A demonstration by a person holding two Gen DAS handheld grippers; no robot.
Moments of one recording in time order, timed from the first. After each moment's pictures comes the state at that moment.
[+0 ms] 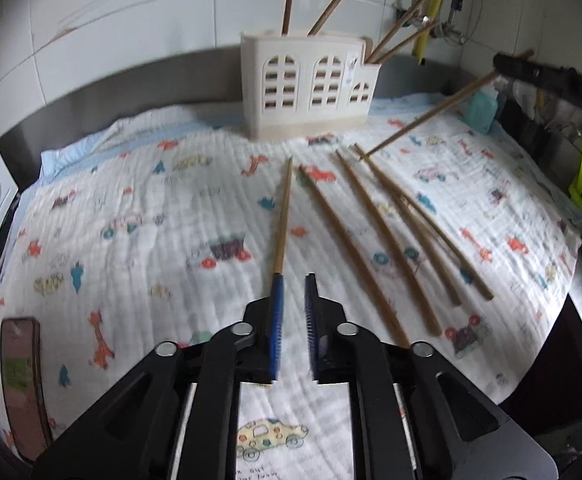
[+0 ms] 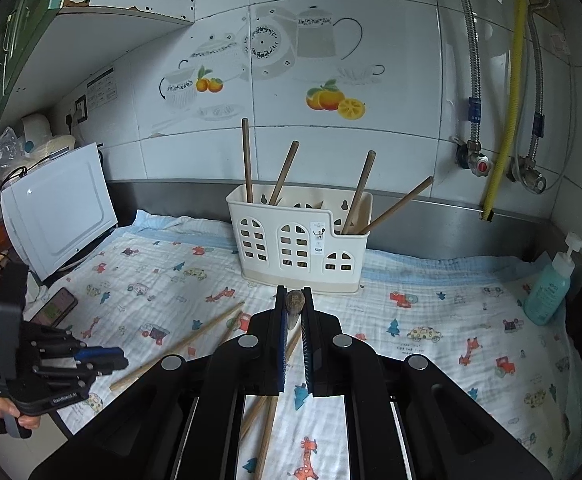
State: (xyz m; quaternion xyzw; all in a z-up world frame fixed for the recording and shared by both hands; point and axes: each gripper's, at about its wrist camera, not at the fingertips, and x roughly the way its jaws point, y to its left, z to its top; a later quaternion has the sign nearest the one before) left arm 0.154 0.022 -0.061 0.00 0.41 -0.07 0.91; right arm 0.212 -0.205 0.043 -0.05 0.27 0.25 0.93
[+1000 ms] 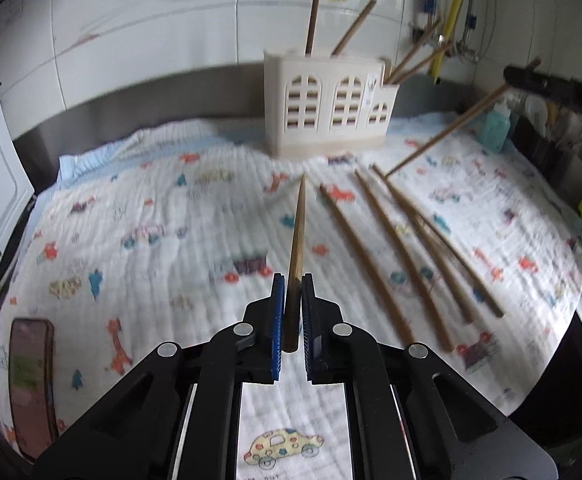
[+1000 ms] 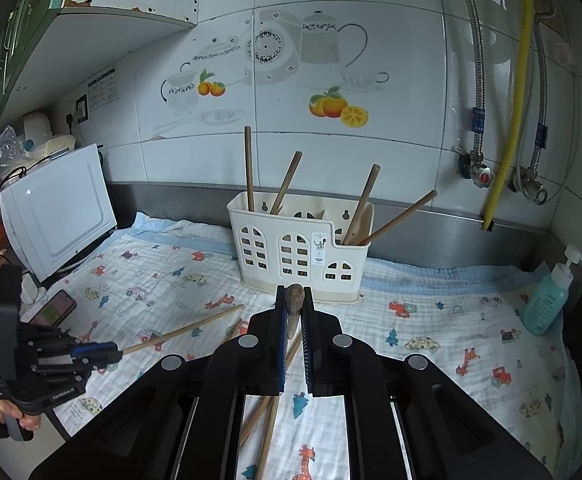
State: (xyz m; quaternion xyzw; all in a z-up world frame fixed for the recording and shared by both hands) left arm 0.154 0.031 -0.044 -0.01 0.37 -0.05 0.93; right arm 0.217 -0.202 0.051 -0.05 0.26 0.25 0.93
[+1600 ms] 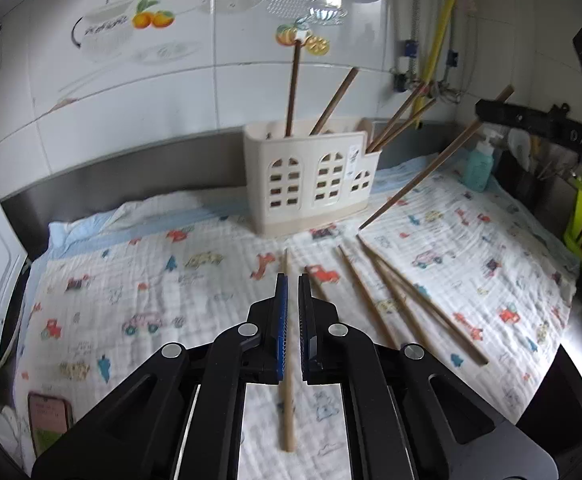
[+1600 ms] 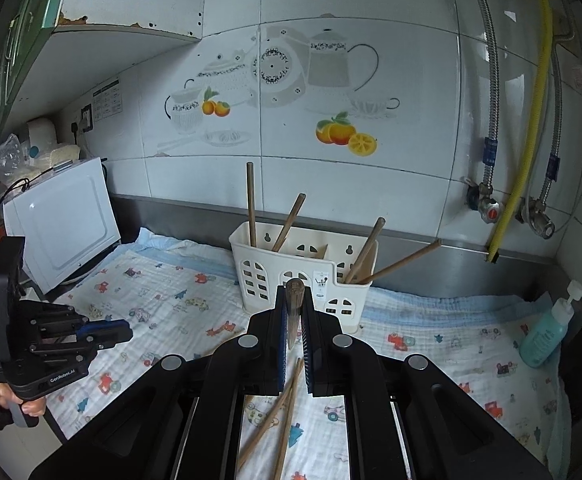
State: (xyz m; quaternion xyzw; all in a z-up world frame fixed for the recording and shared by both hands) left arm 0.184 0.026 0.001 0.00 0.32 -0.07 0.94; right arm 0.239 -0.193 0.082 -0.06 0.25 0.27 0.93
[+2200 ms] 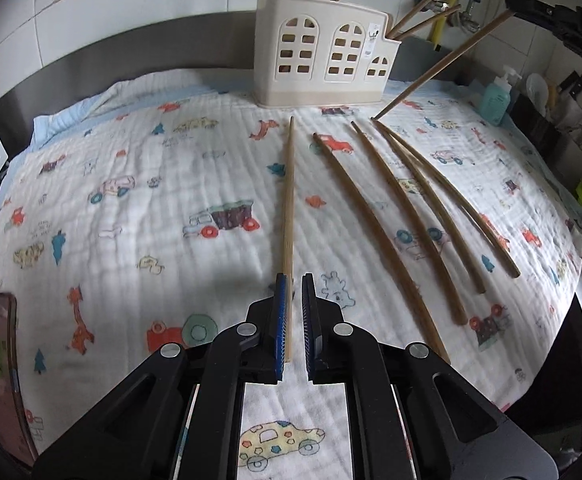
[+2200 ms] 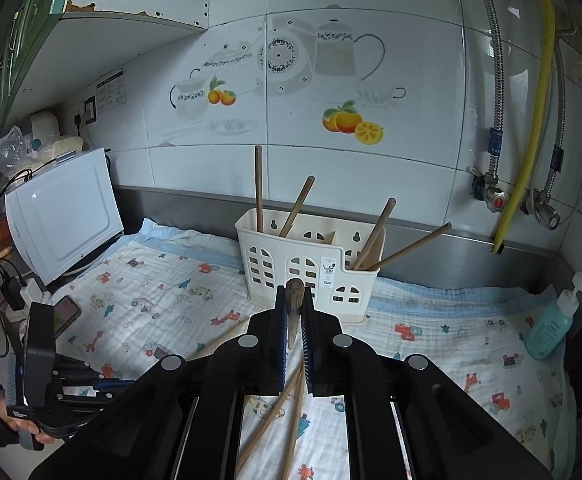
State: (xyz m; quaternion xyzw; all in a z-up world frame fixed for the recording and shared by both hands) left arm 0.163 0.035 -0.090 -0.03 0.44 -0.07 0.90; right arm 0.234 -0.190 0.070 -0.07 0.26 0.27 0.92
